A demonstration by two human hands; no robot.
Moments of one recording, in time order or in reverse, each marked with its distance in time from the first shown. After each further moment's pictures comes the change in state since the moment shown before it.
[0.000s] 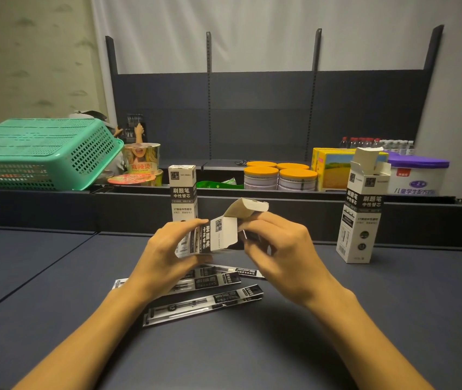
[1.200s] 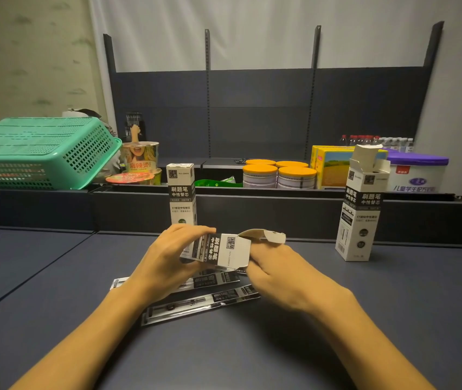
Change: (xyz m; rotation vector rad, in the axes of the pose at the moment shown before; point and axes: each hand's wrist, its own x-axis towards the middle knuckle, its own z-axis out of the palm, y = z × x) left_hand 0.002 0.006 -0.001 0.081 -0.110 0.119; right_hand -0.008 -0.009 -0.002 0.022 -0.557 0.332
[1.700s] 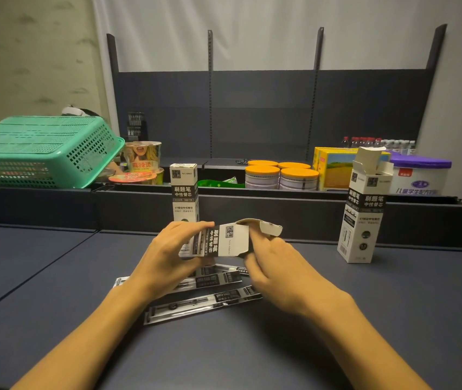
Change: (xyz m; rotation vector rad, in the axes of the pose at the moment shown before) left_hand 0.000 -0.004 -0.001 -0.037 0.049 -0.030; right_hand 0.000 -0.010 -0.001 -0.062 0.102 0.002
